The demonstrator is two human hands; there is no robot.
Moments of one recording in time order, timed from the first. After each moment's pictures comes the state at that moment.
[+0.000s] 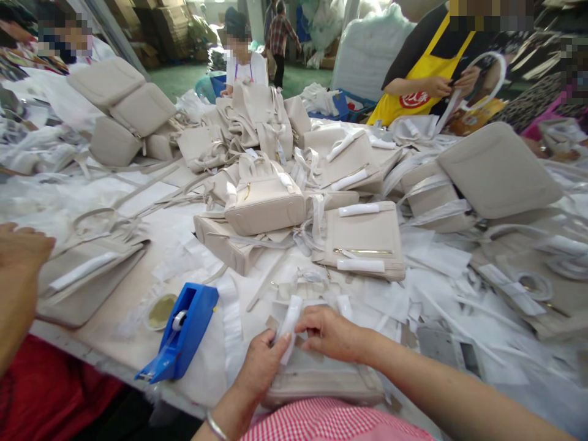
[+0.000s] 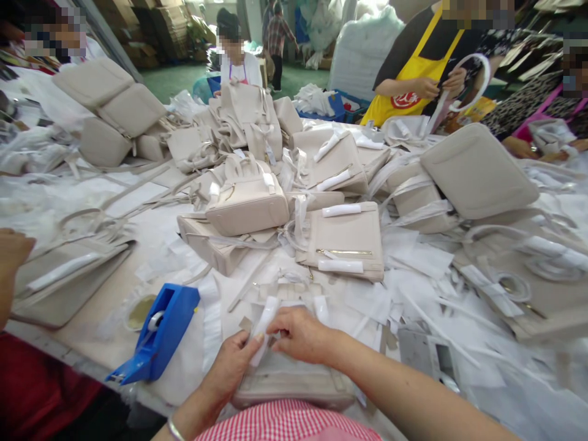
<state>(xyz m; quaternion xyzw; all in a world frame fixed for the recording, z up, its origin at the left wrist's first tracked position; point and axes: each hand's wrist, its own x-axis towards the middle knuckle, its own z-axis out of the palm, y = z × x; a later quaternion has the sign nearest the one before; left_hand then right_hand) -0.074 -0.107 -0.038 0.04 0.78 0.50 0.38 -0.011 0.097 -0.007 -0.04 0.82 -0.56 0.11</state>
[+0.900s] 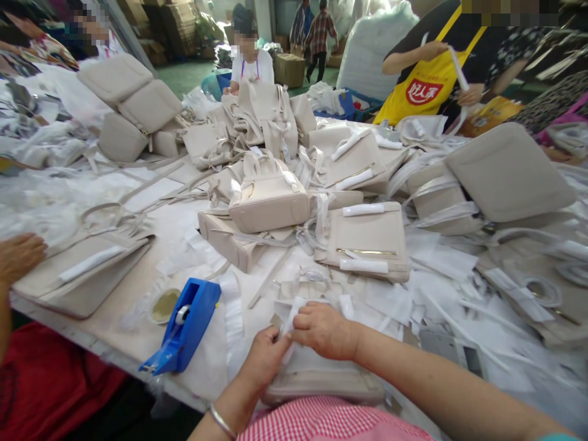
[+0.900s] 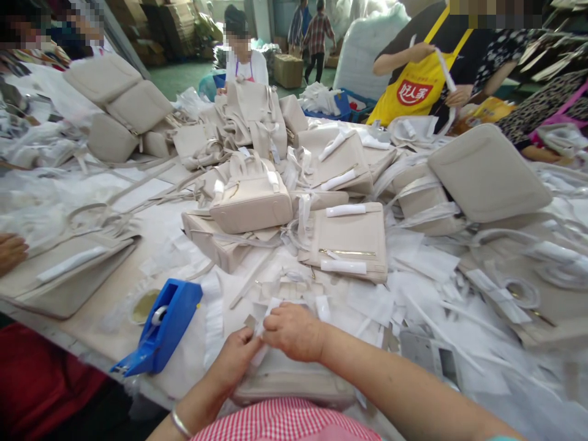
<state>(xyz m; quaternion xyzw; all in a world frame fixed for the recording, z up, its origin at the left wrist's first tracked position) -0.075 -0.098 -0.032 0.05 0.79 0.48 0.38 -0.027 0.094 -0.010 -0.30 0.93 -0.23 0.01</state>
